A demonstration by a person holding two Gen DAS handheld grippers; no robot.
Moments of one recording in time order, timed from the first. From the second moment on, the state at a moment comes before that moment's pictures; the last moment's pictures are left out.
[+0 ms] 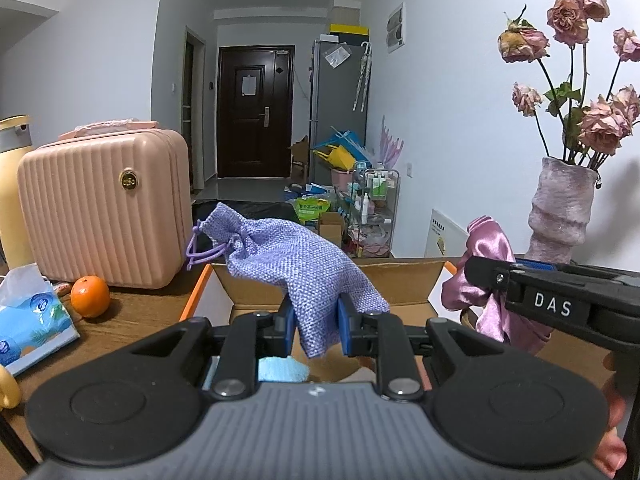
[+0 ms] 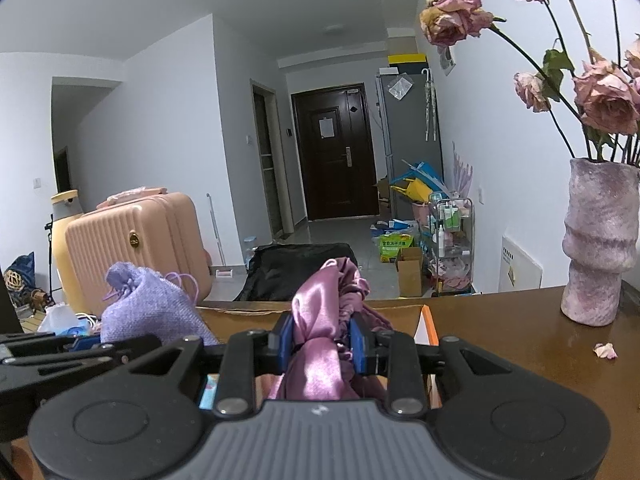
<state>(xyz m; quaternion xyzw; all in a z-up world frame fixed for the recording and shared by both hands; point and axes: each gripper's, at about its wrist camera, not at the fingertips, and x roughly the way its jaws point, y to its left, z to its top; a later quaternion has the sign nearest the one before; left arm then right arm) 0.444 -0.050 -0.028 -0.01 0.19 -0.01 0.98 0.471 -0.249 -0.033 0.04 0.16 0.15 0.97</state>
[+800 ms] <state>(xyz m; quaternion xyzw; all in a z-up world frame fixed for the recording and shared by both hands) 0.494 -0.050 -0.040 0.00 0.20 0.00 0.98 0.522 -0.235 -0.045 0.01 0.18 0.14 0.97</state>
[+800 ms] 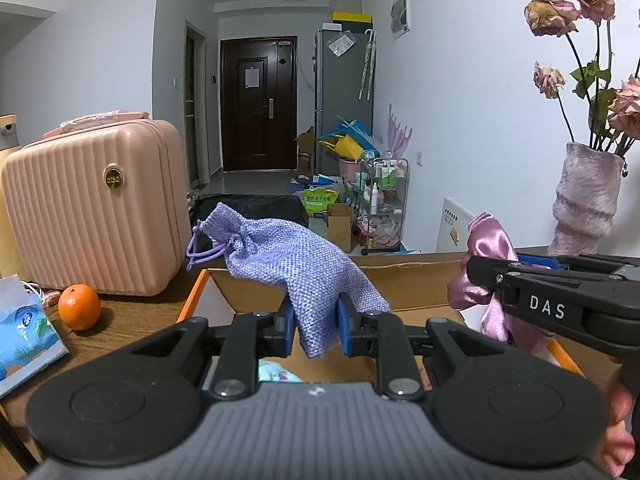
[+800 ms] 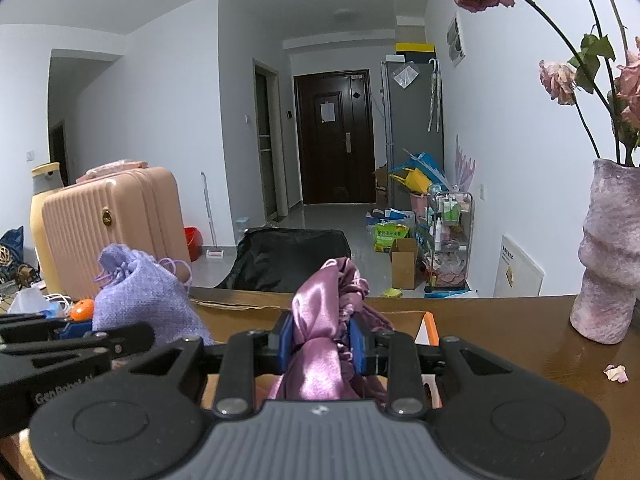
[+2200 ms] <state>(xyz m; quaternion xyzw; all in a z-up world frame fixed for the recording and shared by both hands) 0.515 -0.024 -0.051 -0.03 0.23 0.08 0.97 0.537 -0.243 -0.048 0.02 0.19 0.10 0.98</state>
